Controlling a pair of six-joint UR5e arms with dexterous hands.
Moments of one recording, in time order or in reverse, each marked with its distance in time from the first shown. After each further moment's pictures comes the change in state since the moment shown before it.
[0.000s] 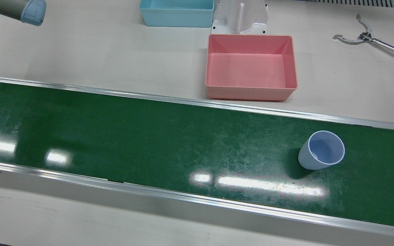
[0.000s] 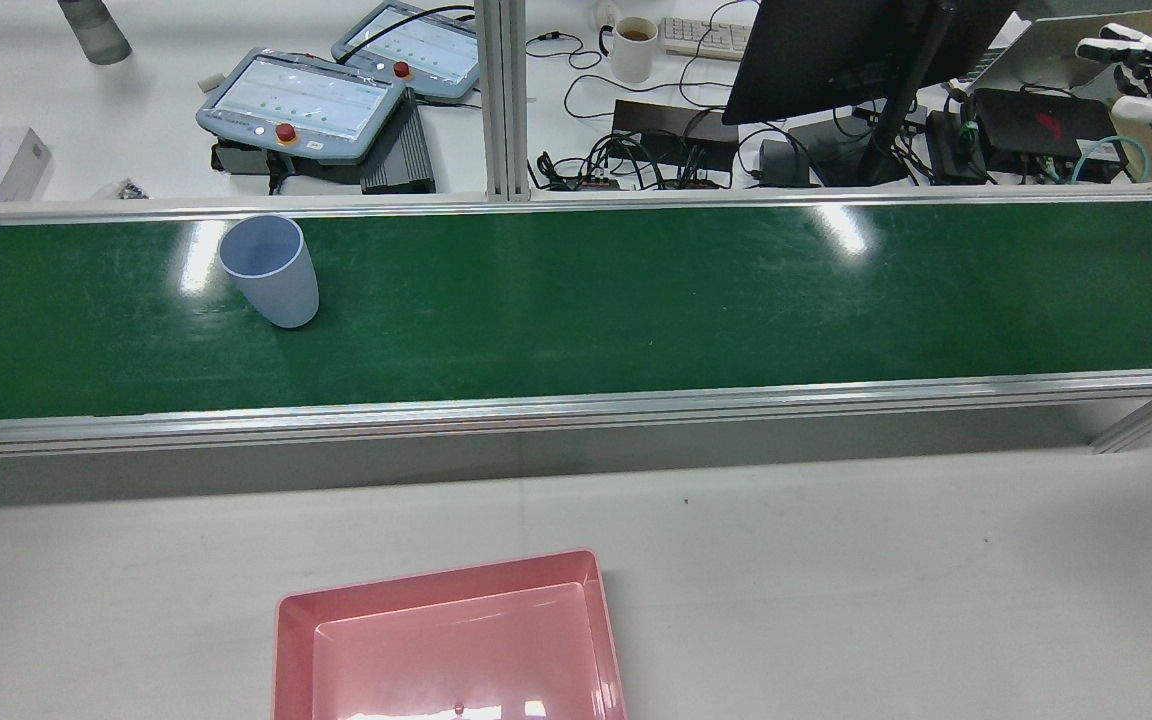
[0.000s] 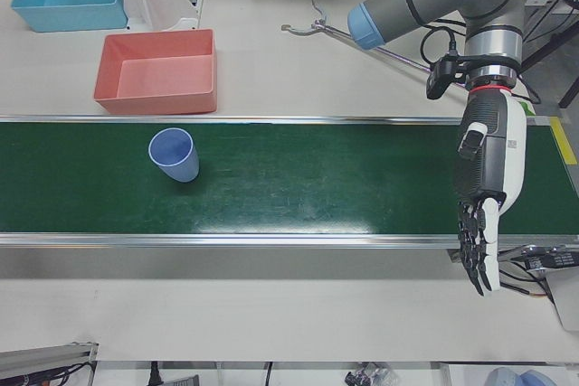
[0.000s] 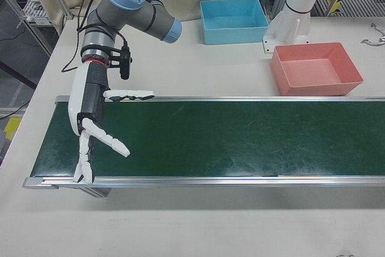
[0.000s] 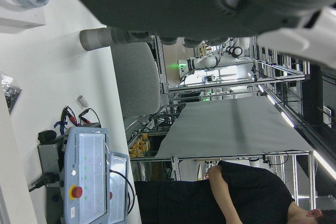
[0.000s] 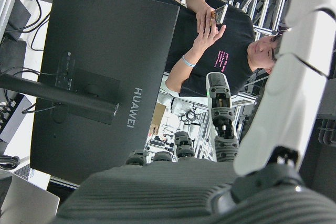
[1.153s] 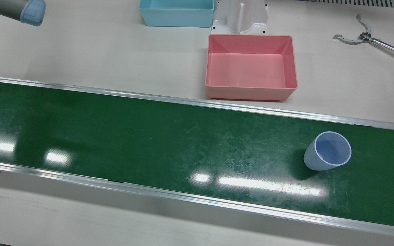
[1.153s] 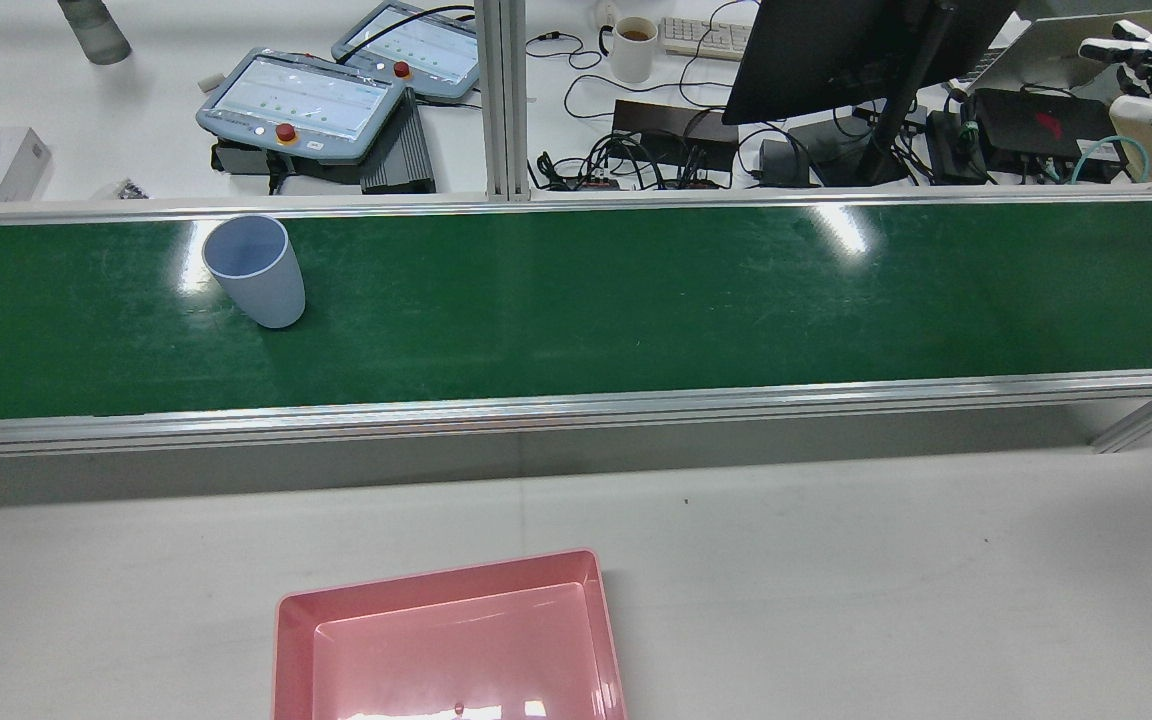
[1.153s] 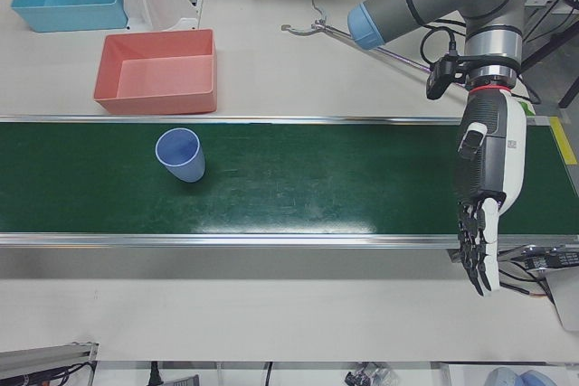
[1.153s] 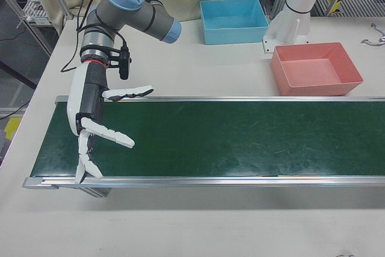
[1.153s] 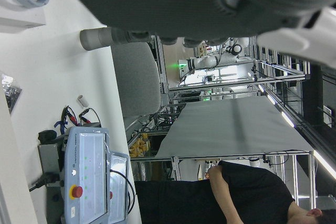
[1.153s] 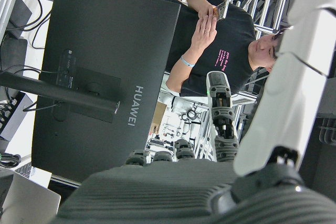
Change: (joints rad) left arm 0.000 0.000 0.000 0.000 0.001 0.000; right arm 0.003 0.000 -0.004 0.000 0.000 0.001
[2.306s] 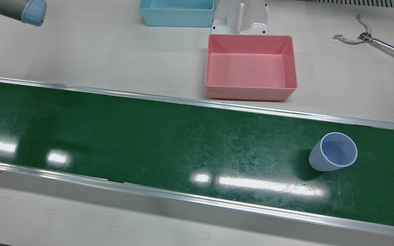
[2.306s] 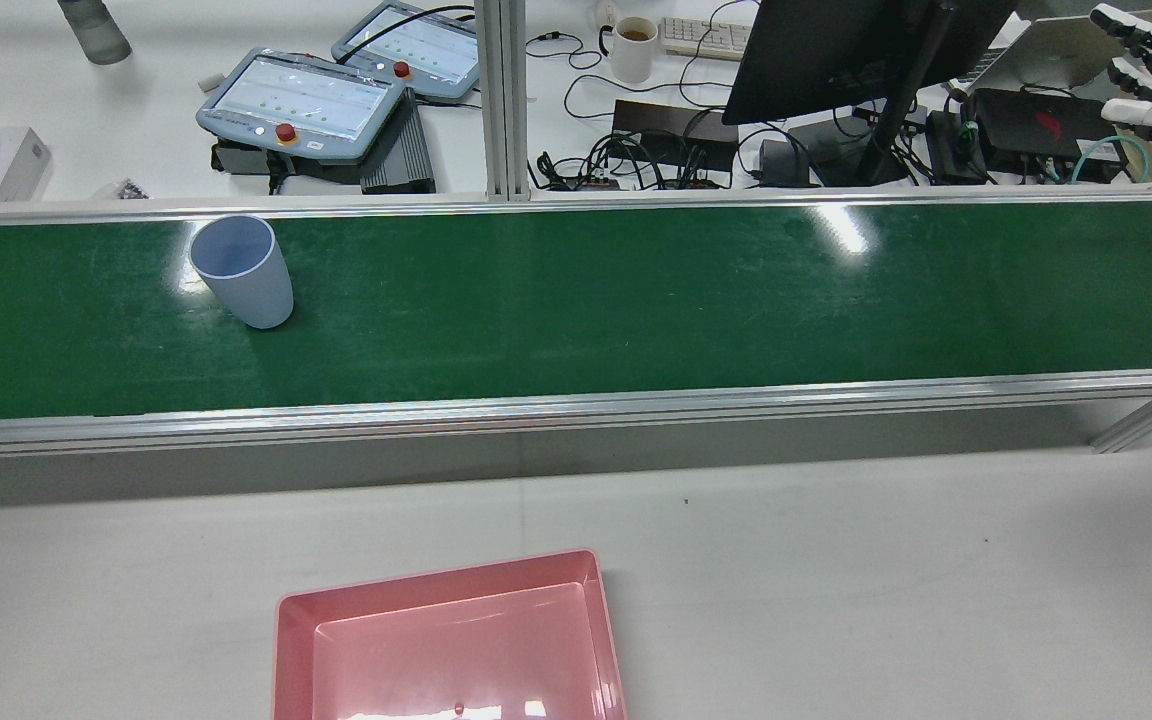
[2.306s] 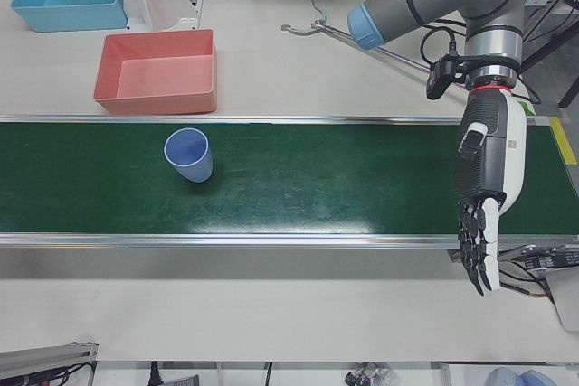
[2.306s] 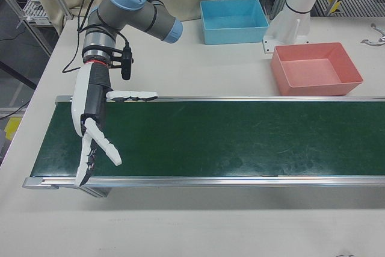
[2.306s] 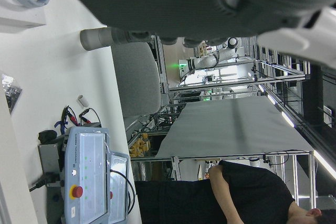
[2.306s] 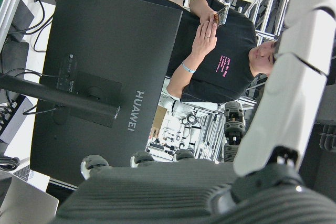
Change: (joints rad) left arm 0.000 0.000 0.000 0.000 0.000 0.000; right arm -0.003 0.006 0.003 -0.003 -0.011 -0.018
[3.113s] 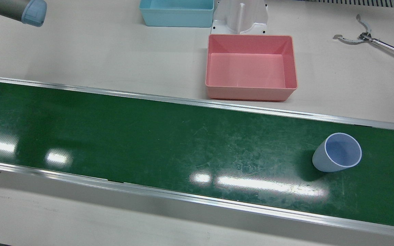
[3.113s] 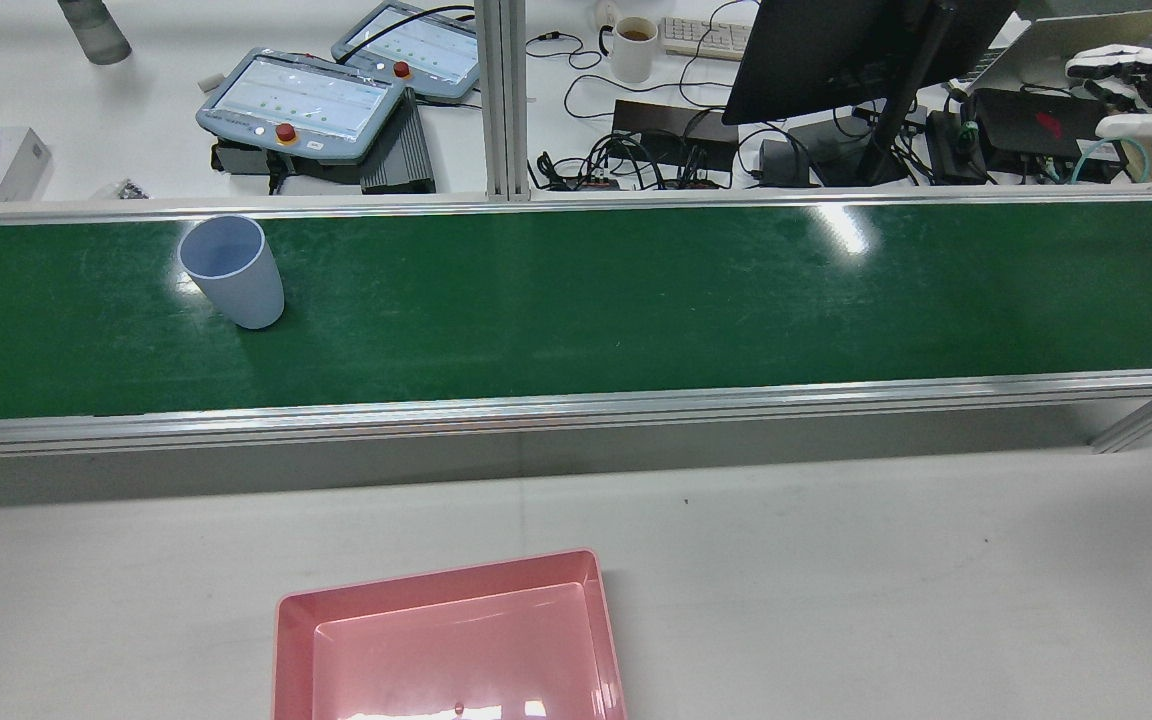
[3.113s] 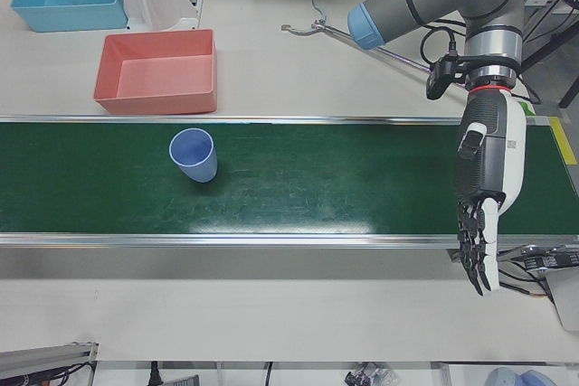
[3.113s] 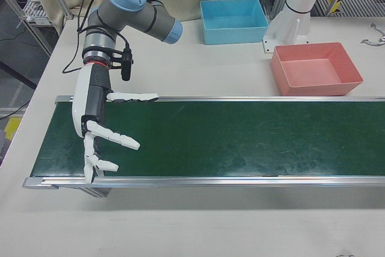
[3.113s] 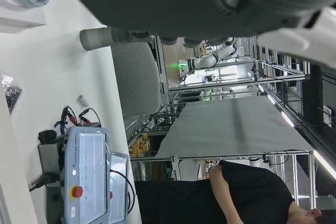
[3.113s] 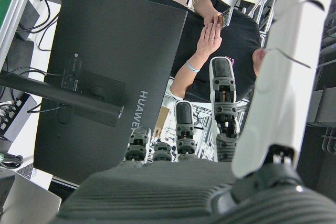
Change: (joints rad) left arm 0.000 0.000 0.000 0.000 0.000 0.000; right arm -0.002 0.000 -0.003 -0.002 -0.002 -0.010
